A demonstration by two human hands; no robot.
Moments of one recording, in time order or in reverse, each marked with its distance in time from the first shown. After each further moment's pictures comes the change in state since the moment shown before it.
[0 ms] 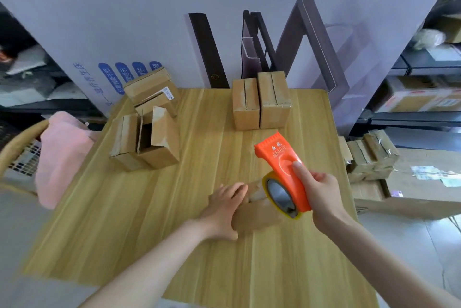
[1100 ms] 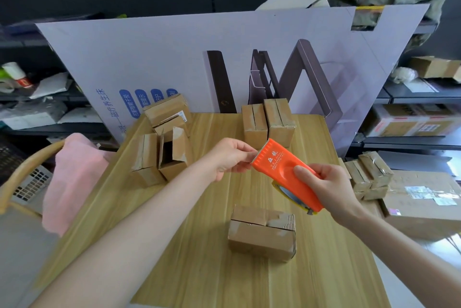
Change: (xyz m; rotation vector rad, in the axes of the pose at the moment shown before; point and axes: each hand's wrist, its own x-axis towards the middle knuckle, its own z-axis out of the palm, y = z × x) left_hand -0.044 0.031 -0.201 -1.167 0.164 -0.232; right_hand -0.060 -0.046 0.015 -0.242 -0.155 -0.350
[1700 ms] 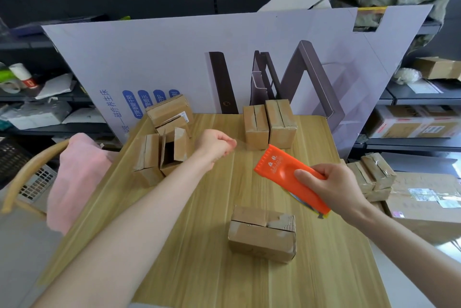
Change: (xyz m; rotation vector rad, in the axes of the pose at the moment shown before) left_hand 0.024 -0.008 -0.026 0.230 0.433 0.028; right_hand 0.001 -0.008 -0.013 -0.241 -0.001 -0.008
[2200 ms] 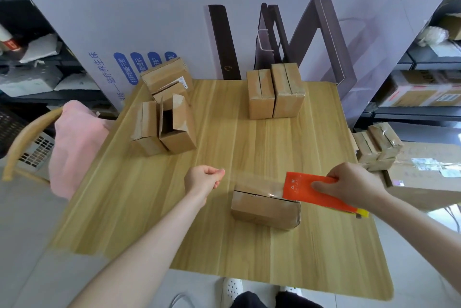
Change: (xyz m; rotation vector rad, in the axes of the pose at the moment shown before) left_hand -0.033 -0.165 0.042 -0.120 0.093 -0.326; right_hand 0.013 0.076 0.002 -0.818 -0.211 0.191
